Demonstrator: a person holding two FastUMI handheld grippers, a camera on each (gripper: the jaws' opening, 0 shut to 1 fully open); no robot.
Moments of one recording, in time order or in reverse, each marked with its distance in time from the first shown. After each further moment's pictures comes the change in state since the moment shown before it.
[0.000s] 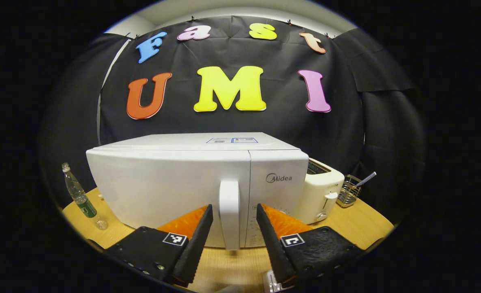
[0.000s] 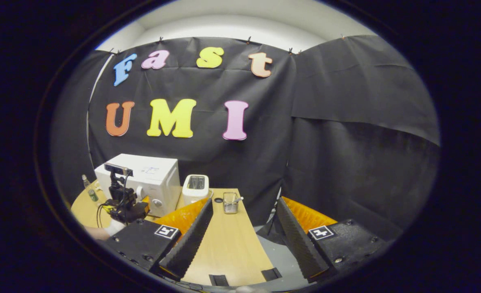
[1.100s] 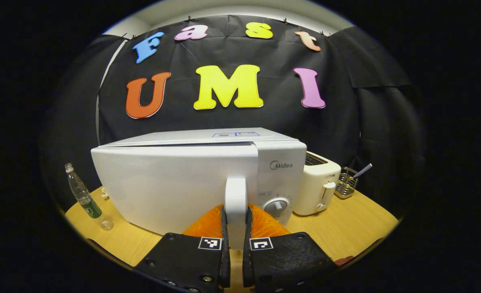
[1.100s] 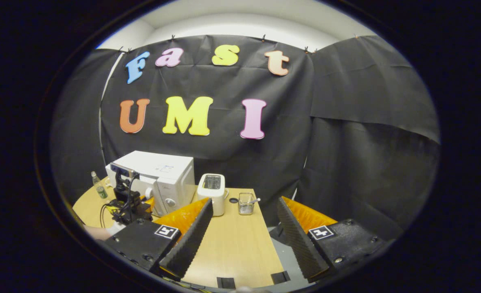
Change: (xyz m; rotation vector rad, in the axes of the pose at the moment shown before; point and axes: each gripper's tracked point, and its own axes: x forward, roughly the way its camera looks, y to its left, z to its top) left arm -0.041 0.012 -0.013 0.037 -0.007 -0.053; right arm 0.018 0.048 0.000 -0.046 0.002 0.124
